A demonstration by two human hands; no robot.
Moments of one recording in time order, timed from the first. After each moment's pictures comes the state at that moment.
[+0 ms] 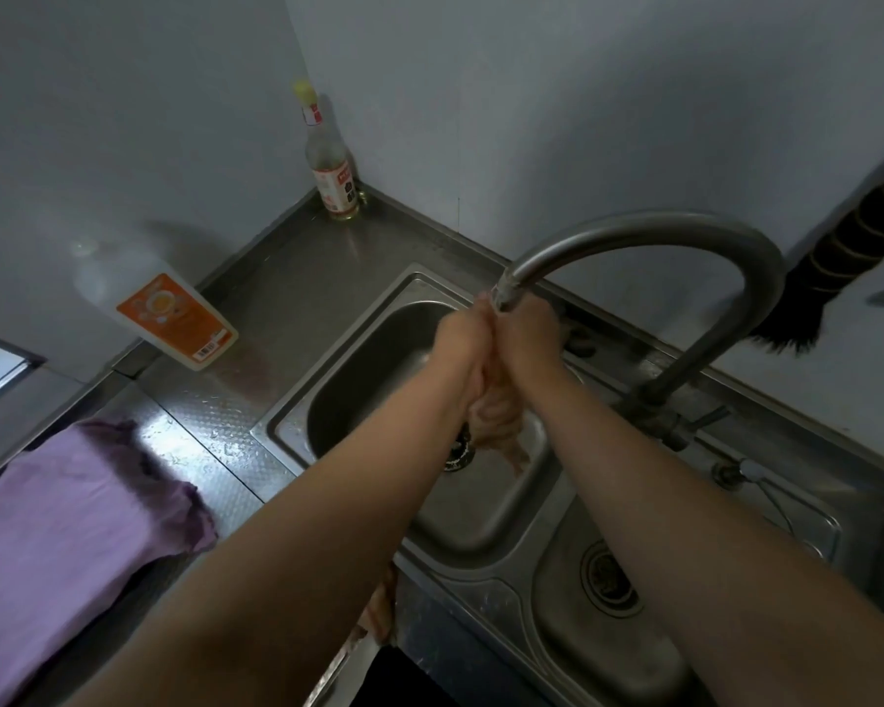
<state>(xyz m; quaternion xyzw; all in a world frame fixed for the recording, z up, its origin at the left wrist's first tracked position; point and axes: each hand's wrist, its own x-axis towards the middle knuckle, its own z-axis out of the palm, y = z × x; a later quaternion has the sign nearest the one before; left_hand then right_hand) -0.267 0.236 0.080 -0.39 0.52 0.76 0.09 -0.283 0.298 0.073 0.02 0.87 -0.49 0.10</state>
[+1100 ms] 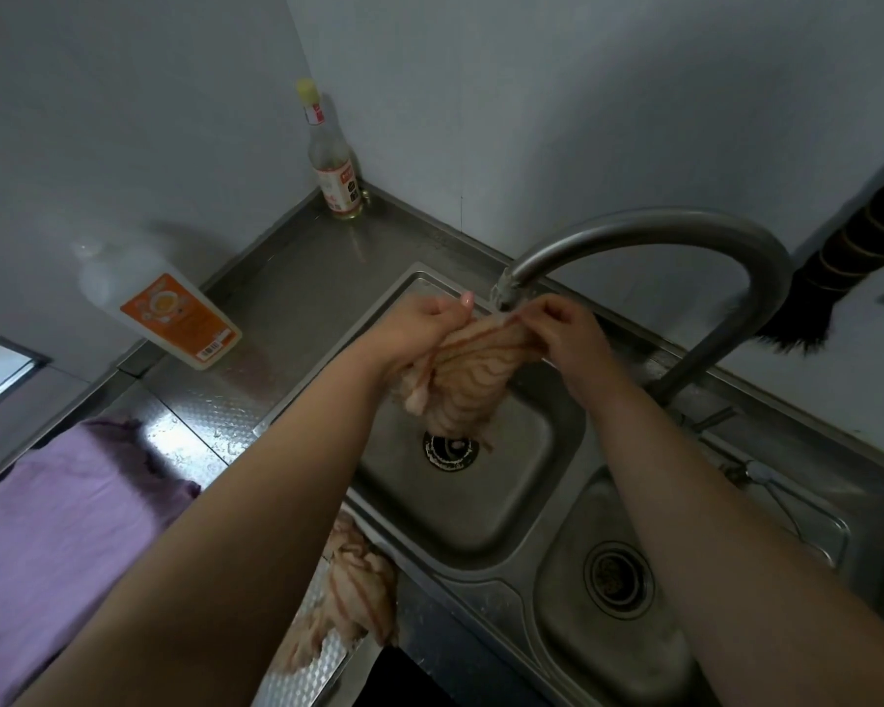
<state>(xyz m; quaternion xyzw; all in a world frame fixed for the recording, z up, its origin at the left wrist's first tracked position) -0.260 0.166 0.086 -0.12 0.78 0.58 0.18 -0.298 0.355 0.055 -0.04 0.75 -0.63 0.19</state>
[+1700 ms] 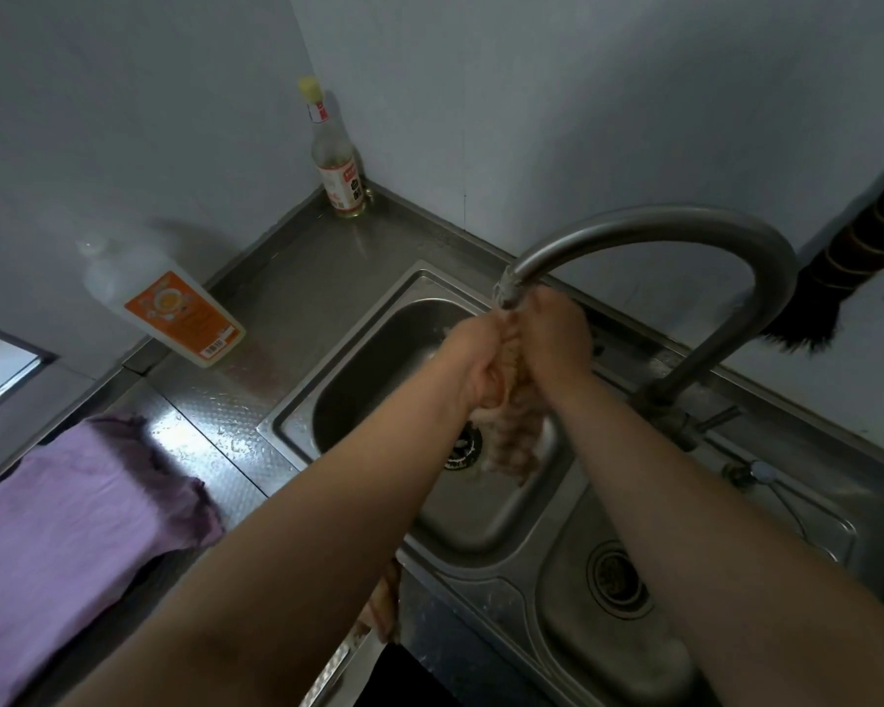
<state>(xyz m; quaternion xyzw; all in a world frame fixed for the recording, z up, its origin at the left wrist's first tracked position) -0.268 0.233 0.066 -0.33 0.48 0.79 0.21 -0.292 0.318 0.059 -0.07 0.93 -0.37 0.03</state>
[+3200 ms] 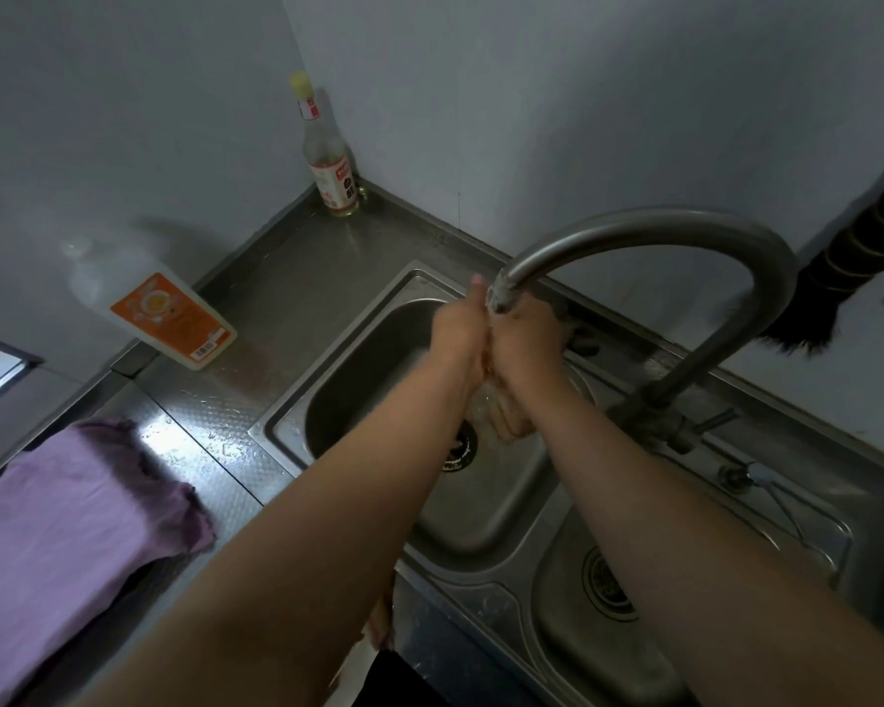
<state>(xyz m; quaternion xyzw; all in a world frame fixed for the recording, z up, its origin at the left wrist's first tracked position) -0.282 0.237 0.080 -0.40 0.53 0.74 0.07 -0.282 0.301 0.072 0.03 0.83 -0.54 0.10</state>
